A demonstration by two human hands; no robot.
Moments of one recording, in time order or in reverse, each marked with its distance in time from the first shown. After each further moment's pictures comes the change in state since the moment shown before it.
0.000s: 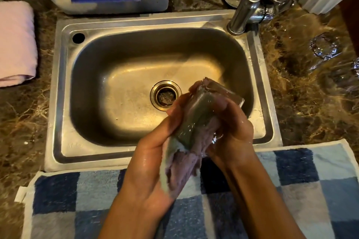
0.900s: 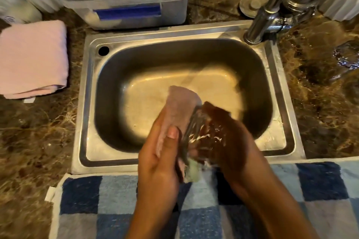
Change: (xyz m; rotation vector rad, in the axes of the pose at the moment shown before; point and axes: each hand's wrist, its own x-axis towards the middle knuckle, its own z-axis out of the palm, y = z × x) left_hand -0.009 0.003 -0.025 0.746 0.213 0.667; right_hand -0.012 -0.008 0.023 -0.255 0.161 0.378
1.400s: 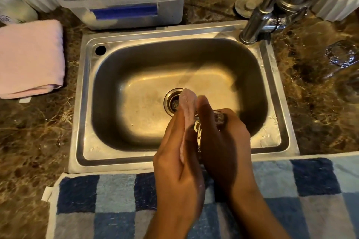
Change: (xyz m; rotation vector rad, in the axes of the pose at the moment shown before) left_hand -0.013 -0.005 0.029 0.403 -0.072 0.229; right_hand 0.000 0.011 0.018 -0.509 0.434 -0.223
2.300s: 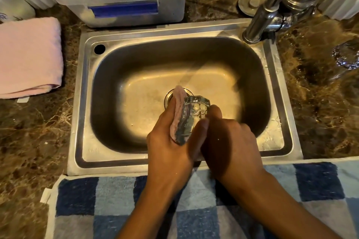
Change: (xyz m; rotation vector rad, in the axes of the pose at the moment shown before) left_hand 0.035 -0.009 -0.016 0.049 -0.091 -0.206; right_hand 0.019 0.002 -0.018 -0.800 -0.216 -0.410
